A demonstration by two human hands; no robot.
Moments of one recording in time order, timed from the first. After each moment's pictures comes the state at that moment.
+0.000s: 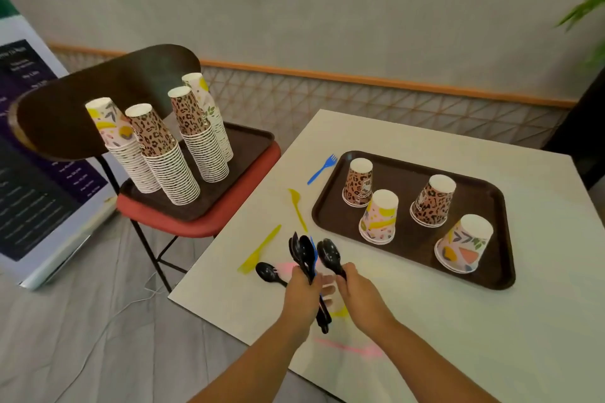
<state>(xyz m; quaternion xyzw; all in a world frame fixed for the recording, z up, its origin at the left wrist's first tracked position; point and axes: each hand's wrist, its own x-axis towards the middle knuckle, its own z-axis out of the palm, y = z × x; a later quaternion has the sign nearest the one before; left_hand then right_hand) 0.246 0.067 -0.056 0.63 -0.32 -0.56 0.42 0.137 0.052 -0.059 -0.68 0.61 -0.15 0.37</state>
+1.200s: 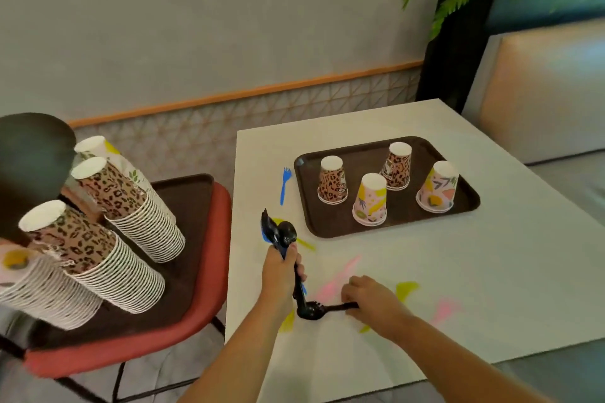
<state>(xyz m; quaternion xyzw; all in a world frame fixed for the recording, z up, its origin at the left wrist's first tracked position) 0.380 -0.043 -0.043 0.51 -0.47 -0.62 0.38 0.234 0.042 -0.095 -0.70 0.69 -0.02 0.19</state>
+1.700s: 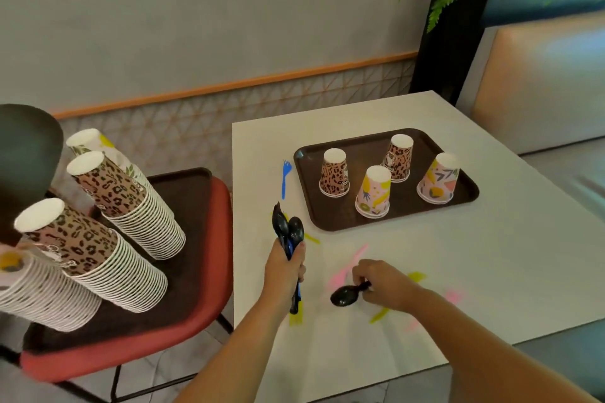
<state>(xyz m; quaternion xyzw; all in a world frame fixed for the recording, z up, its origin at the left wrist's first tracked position) 0.402 -0.051 -0.047 0.48 -0.52 -0.62 0.33 0.219 0.029 -0.085 -0.67 0.69 -0.09 0.27</state>
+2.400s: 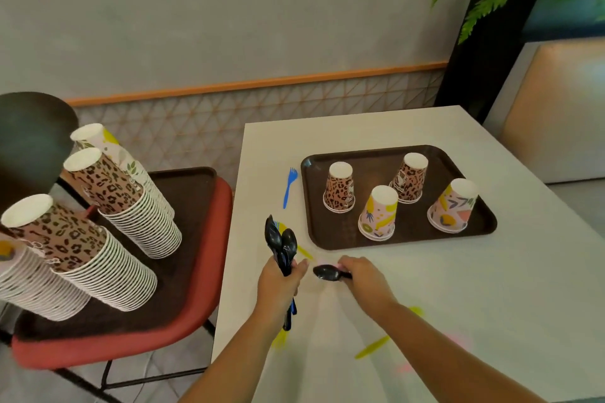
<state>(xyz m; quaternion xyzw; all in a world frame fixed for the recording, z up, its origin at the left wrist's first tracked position) 0.381 -0.054 -0.054 0.55 -0.54 -0.55 0.33 0.221 -0.013 -0.085 -0.57 0.76 -0.18 0.25</state>
